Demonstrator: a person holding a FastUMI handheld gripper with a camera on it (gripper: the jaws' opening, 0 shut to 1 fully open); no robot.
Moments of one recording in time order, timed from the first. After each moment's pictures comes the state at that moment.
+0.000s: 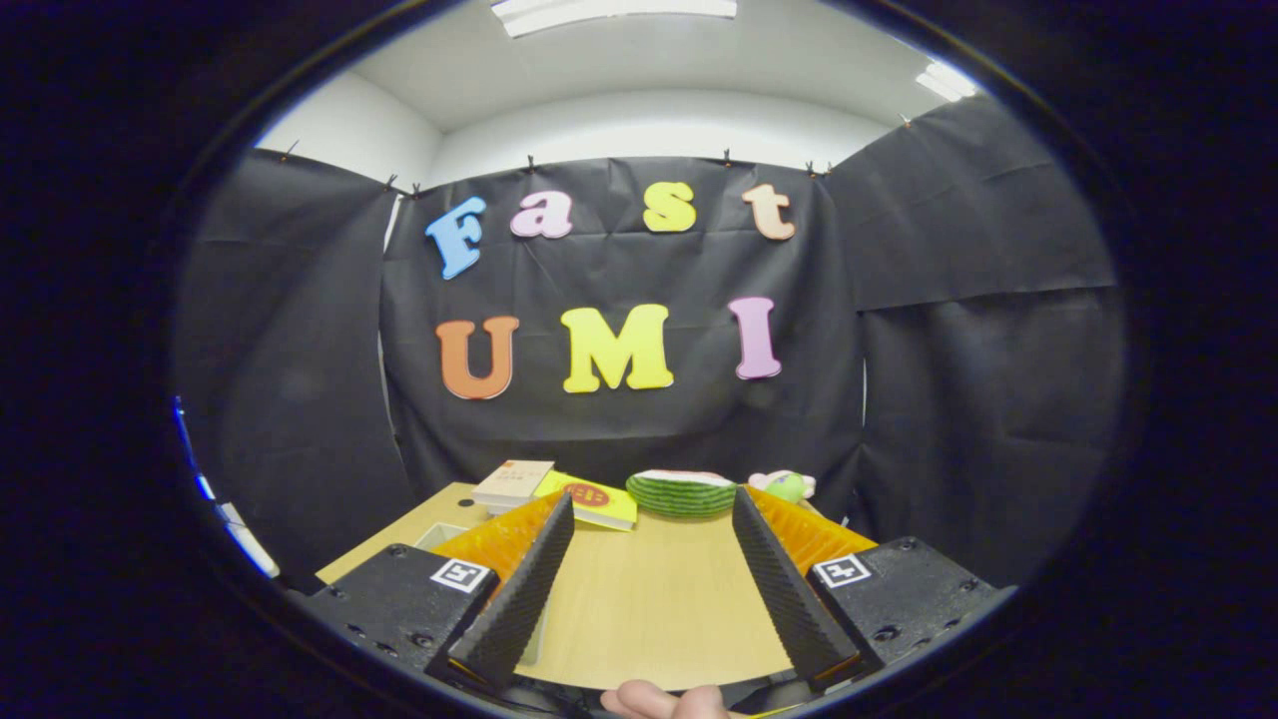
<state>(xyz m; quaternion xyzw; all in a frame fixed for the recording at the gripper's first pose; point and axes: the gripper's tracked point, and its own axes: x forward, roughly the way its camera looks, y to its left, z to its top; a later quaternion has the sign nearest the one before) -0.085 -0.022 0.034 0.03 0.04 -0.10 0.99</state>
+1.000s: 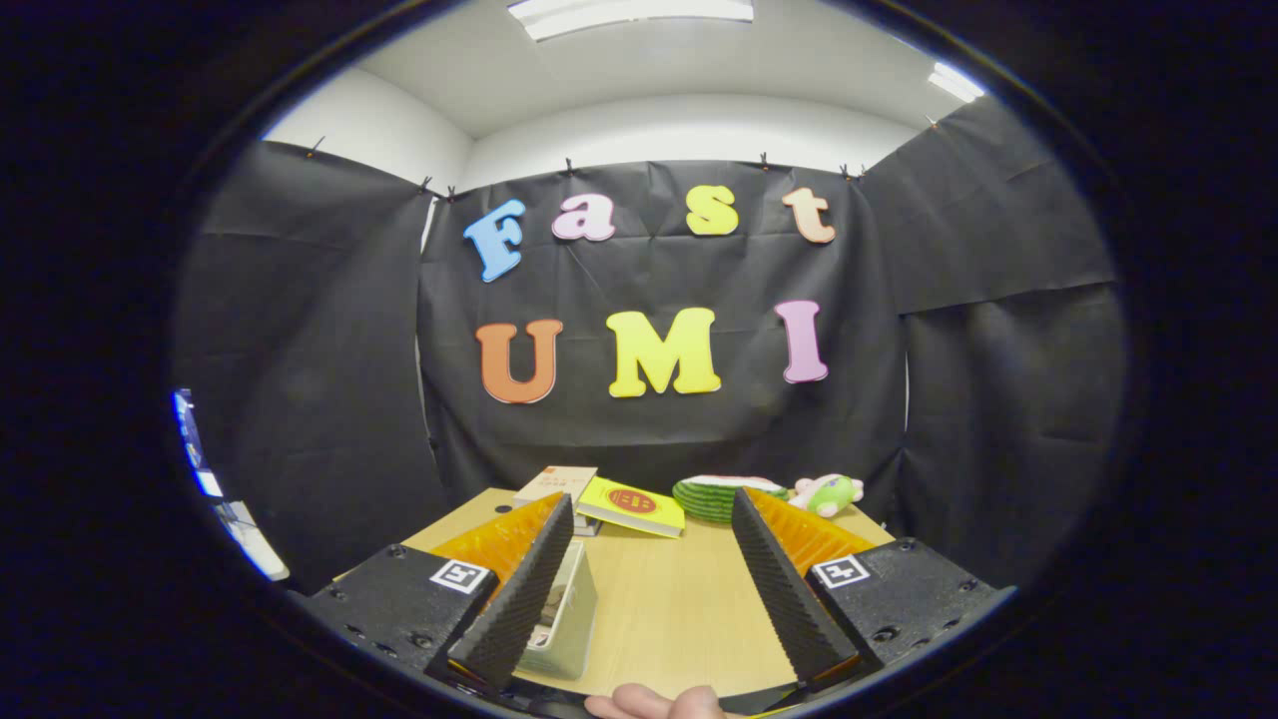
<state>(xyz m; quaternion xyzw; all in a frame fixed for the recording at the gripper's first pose) -0.059 0.053 0.017 0.02 0.04 -0.03 1.00</state>
